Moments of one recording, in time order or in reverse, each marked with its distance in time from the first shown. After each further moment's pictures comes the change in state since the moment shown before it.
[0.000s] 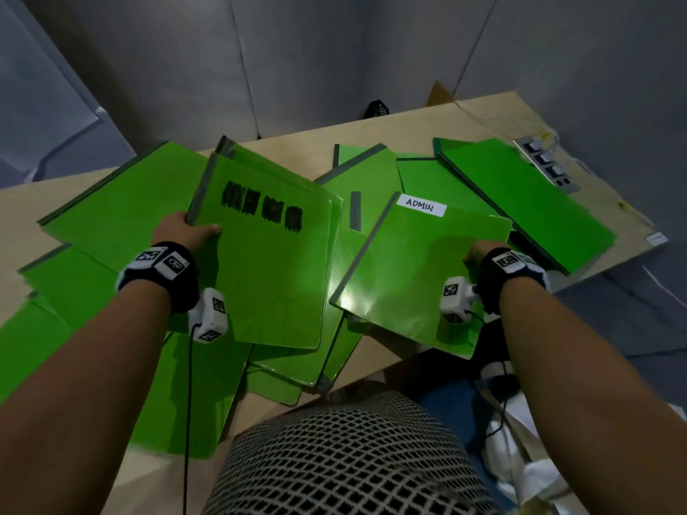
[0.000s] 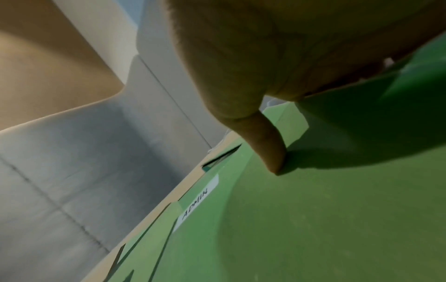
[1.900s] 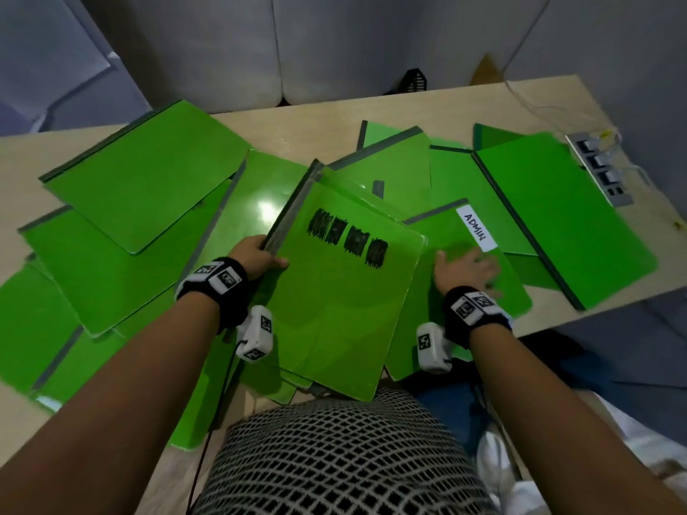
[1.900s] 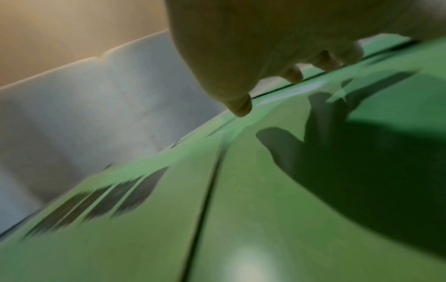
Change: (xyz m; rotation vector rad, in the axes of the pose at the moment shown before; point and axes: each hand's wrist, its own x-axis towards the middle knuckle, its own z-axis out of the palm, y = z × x) left_hand -0.026 0.006 0.077 -0.123 -0.433 -0.141; right_hand 0.012 -0.070 0.050 0.401 0.108 0.193
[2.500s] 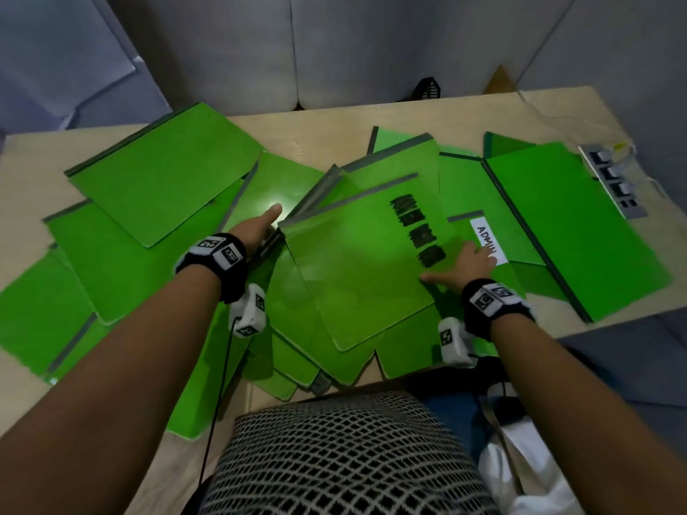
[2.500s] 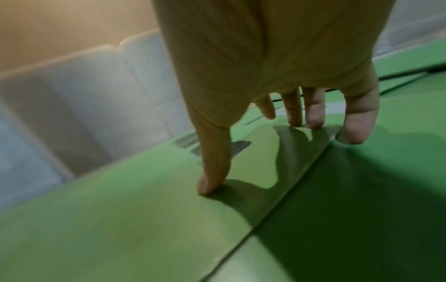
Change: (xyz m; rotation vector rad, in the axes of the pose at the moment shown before) left_hand 0.001 0.021 -0.019 -0.146 0.033 -0.086; right_hand 0.013 -0.003 -0.022 -0.067 -0.137 -0.241
